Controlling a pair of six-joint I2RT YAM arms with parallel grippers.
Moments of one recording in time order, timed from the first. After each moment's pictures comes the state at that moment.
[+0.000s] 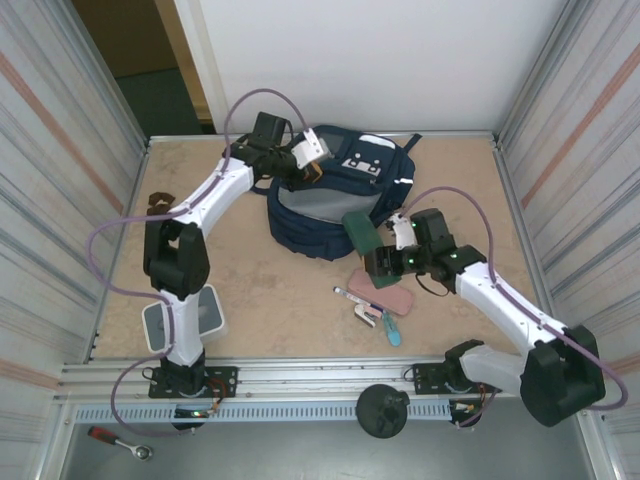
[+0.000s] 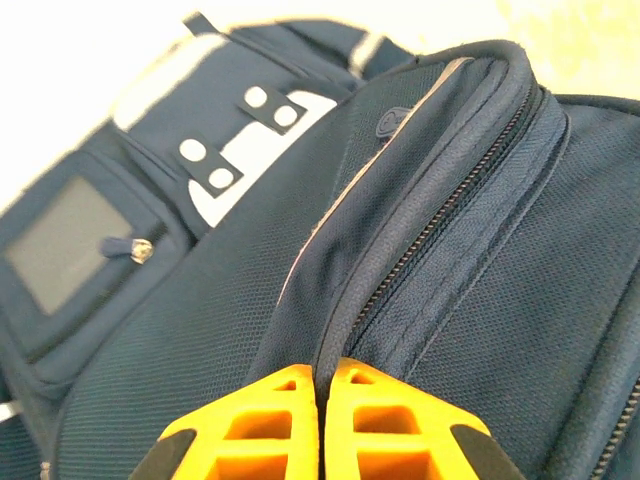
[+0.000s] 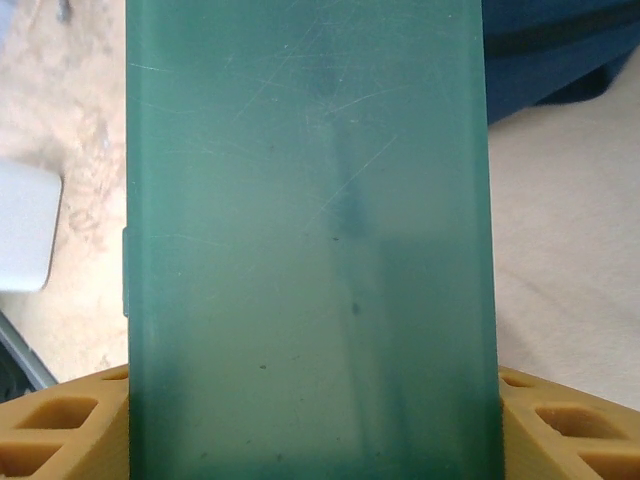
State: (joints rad) left arm -0.41 1.99 1.82 -0.58 0.50 0.64; right arm 0.44 1.14 0.73 -0.46 -0.40 0.28
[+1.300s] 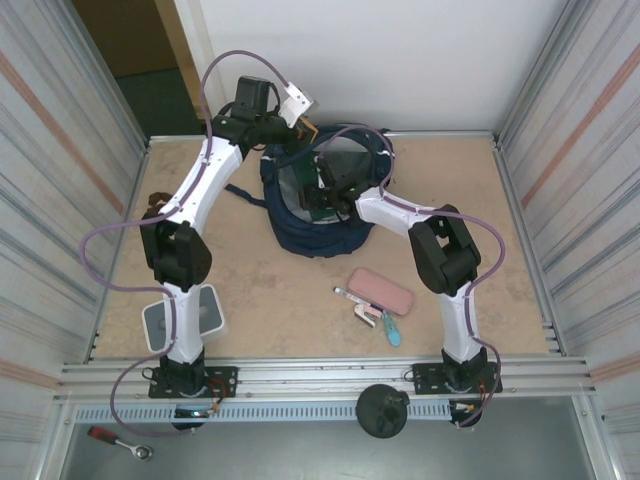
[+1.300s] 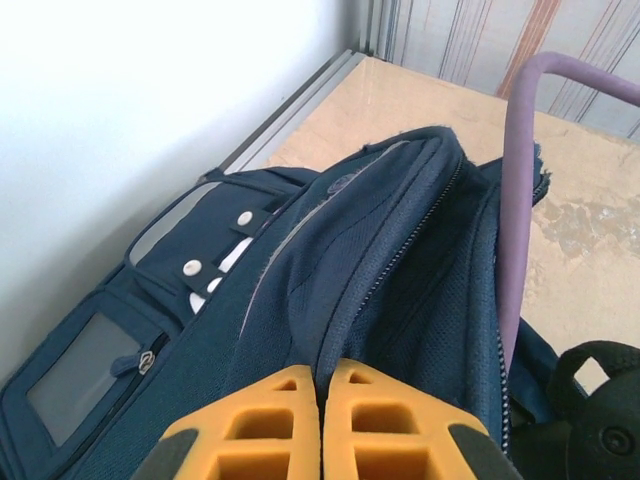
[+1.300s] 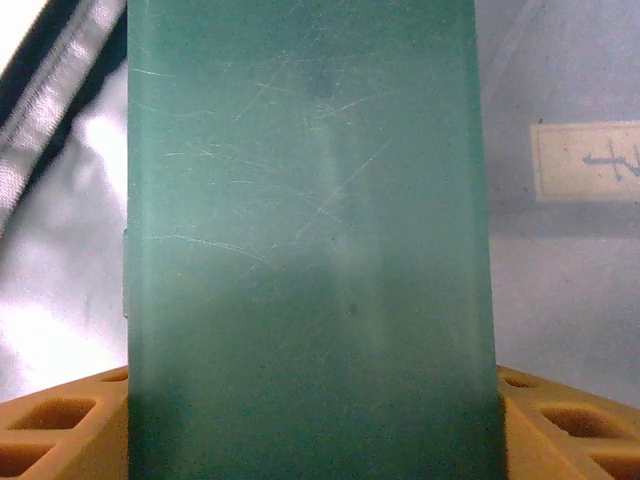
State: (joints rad) left arm -0.36 2.08 2.17 -0.67 0.56 0.38; right arm 0.62 2.09 1.57 -0.23 0.05 0.34
